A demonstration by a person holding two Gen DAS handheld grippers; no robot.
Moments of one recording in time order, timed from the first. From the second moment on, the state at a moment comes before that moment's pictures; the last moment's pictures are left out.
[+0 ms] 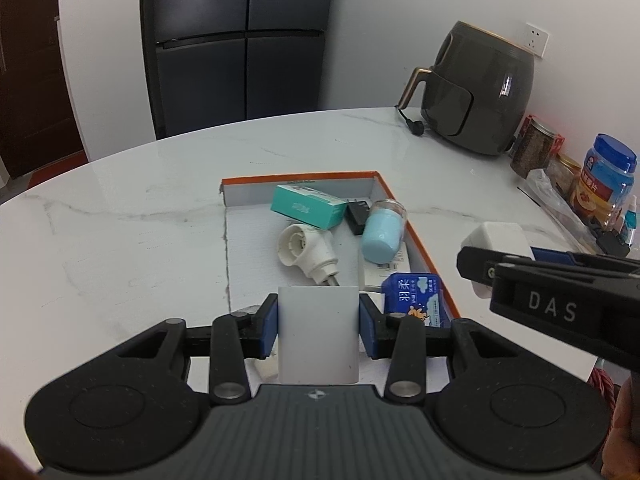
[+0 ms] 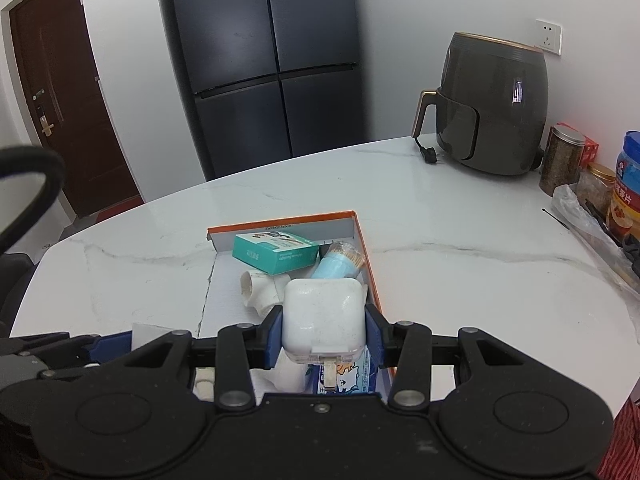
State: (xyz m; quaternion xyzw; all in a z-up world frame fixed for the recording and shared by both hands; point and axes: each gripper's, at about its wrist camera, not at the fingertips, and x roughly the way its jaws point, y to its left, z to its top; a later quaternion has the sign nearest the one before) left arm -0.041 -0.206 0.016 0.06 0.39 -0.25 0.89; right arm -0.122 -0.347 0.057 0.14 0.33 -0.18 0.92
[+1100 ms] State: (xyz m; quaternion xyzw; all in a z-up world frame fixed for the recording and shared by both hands) left arm -0.031 -0.241 0.002 0.06 0.40 -0.25 0.88; right arm -0.096 -0.378 0.044 0.13 0.35 -0.15 0.92
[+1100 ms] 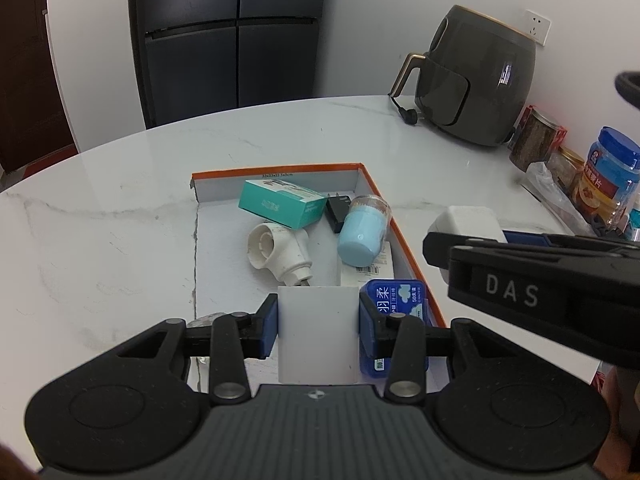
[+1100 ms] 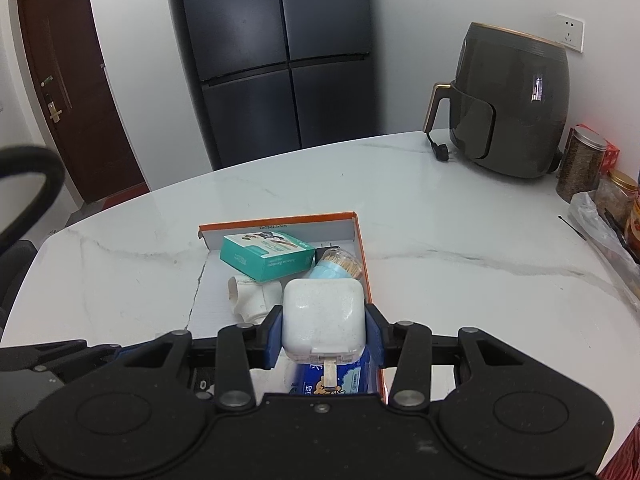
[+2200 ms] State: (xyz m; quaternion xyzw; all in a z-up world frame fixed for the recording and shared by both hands) left arm -0.017 -0.260 -0.007 0.06 0.41 -0.23 0.88; right arm -0.075 -0.395 0.032 0.13 0.36 -0.12 0.92
